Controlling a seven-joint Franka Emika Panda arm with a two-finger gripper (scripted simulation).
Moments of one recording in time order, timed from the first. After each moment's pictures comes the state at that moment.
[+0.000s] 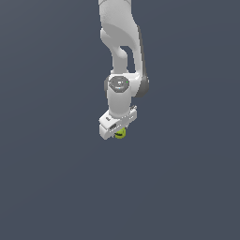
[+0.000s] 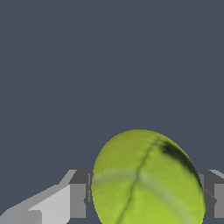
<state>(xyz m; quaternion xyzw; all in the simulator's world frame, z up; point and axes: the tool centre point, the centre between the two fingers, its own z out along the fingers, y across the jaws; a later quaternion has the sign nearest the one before) -0.039 -0.003 0.085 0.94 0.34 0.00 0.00</state>
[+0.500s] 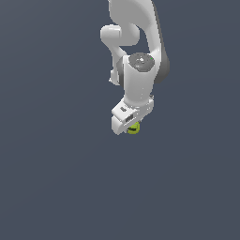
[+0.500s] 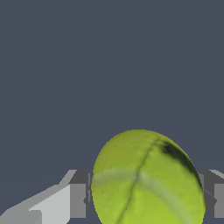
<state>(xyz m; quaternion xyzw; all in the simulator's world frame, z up) -0.013 0.055 0.170 0.94 0.34 0.00 0.00</state>
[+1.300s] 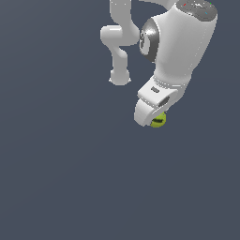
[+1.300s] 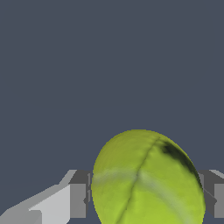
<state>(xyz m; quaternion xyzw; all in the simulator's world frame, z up) 0.025 0.129 0.277 0.94 0.34 0.00 0.00</state>
